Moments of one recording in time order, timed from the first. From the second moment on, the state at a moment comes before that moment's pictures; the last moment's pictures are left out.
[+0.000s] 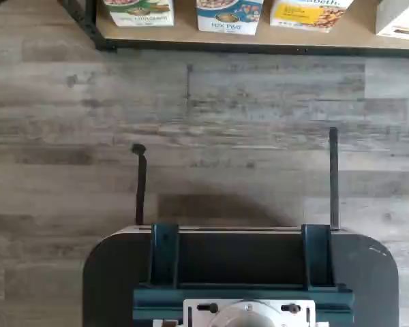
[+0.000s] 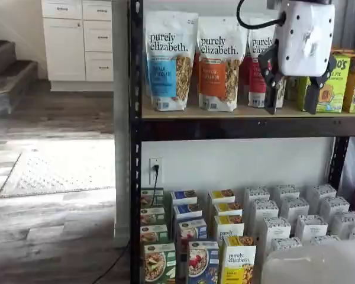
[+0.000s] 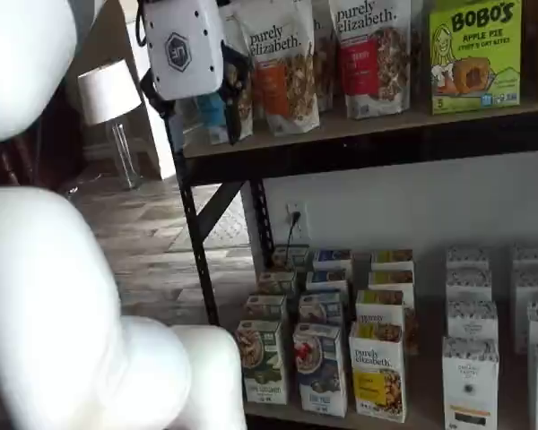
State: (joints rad) arm 0.01 -0.85 -1.14 0.04 1.99 0.03
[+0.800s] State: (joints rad) arm 0.04 -0.82 -1.12 0.03 2.00 0.05
